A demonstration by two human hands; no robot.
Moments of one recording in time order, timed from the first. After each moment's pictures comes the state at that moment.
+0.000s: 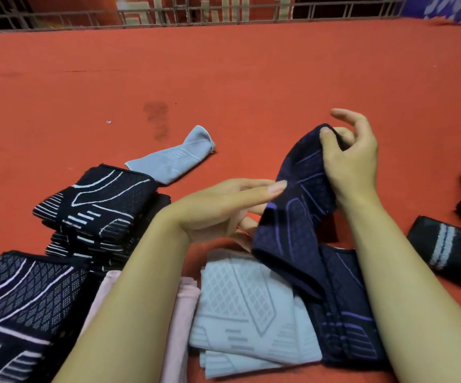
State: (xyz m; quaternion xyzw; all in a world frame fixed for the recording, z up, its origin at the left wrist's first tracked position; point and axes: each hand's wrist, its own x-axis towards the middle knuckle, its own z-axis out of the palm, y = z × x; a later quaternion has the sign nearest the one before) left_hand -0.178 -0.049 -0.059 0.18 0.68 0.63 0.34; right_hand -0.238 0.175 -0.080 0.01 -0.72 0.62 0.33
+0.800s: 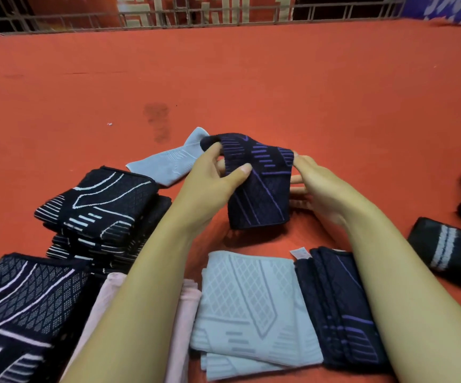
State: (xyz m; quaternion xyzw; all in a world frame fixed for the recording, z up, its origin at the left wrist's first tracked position) left_hand -0.198 -0.049 -0.073 0.12 0.72 0.68 -0.02; right_hand -0.234 0.156 -0.092 -0.05 -0.73 0.67 -0.10
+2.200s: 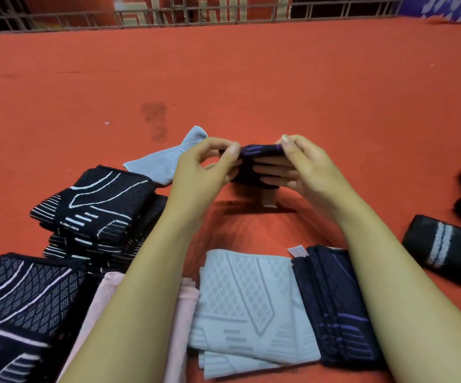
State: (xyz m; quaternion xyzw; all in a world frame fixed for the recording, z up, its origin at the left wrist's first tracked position) left_hand -0.192 -0.042 -0.062 0.04 0.68 0.72 -0.09; right_hand -0.220 0.146 -0.076 0.12 -0.67 0.73 -0.02
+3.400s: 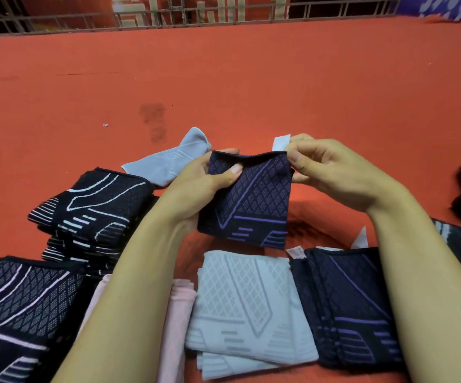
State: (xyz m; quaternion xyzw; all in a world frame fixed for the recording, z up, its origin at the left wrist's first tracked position) left_hand -0.196 -0.055 -0.063 0.05 0.67 0.73 0.07; right_hand -0.213 0.187 -0.052 0.25 -0.76 0.59 -0.06
